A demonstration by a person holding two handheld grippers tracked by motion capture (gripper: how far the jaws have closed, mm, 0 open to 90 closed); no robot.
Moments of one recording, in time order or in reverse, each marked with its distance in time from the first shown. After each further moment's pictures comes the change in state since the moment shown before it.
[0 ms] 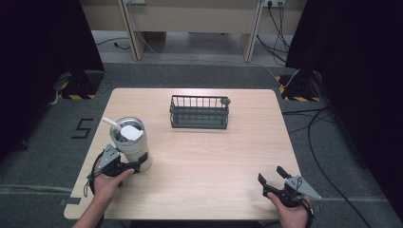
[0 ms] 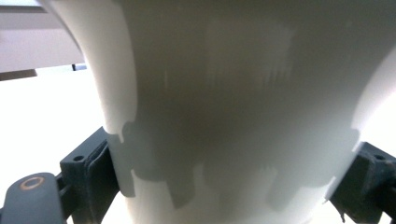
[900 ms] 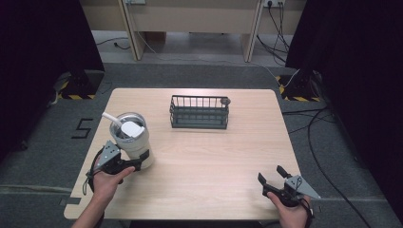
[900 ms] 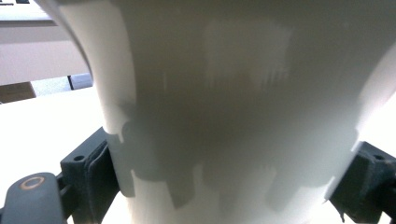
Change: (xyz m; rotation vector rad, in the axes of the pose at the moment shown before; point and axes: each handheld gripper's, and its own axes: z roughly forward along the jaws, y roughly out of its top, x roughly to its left) left arm -0.009 0.025 -0.002 -0.020 -0.016 0.018; right arm 0.001 0.000 0.001 -0.011 -0.008 -0.006
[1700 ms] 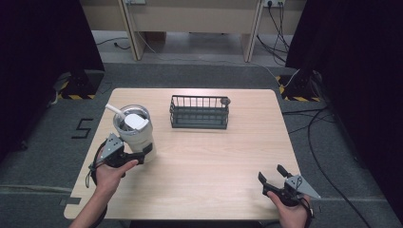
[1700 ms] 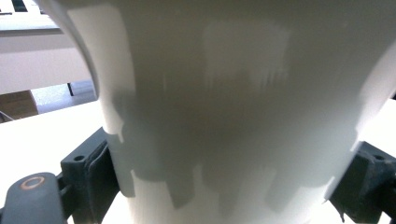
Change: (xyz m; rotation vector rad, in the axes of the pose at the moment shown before) left arm -0.003 0.024 0.013 -0.008 -0.004 0.015; right arm -0.001 0.000 0.001 -0.013 -0.003 -0.005
